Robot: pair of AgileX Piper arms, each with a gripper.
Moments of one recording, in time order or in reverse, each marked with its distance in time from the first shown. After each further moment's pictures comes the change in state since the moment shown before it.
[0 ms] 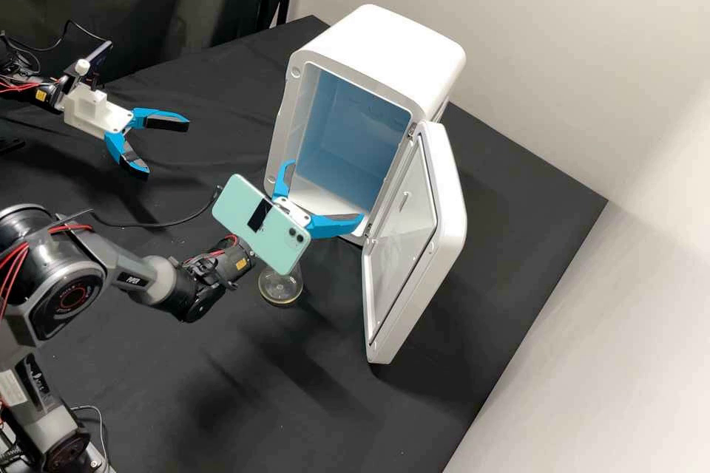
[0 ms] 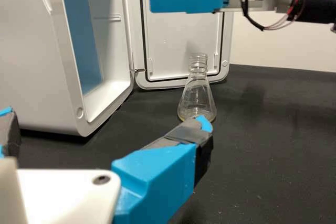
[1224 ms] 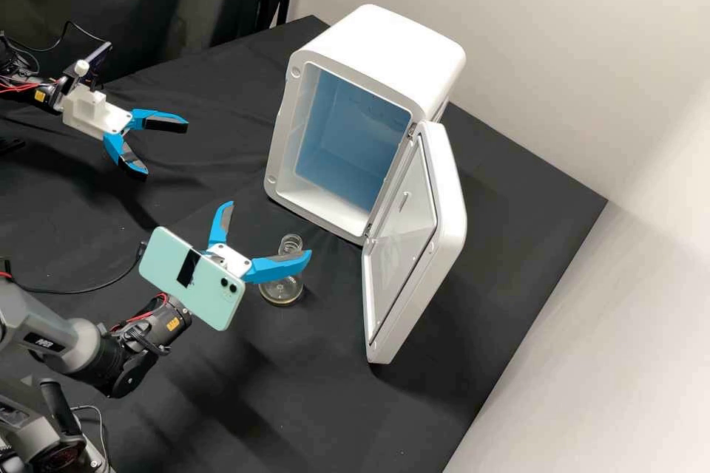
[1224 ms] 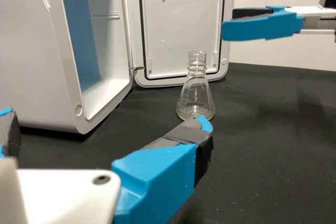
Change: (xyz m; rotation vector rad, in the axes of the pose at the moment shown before) left arm -0.001 -0.002 0.001 -0.004 0.000 -0.007; right arm -0.113 -0.012 0.015 -0.102 0.061 -0.090
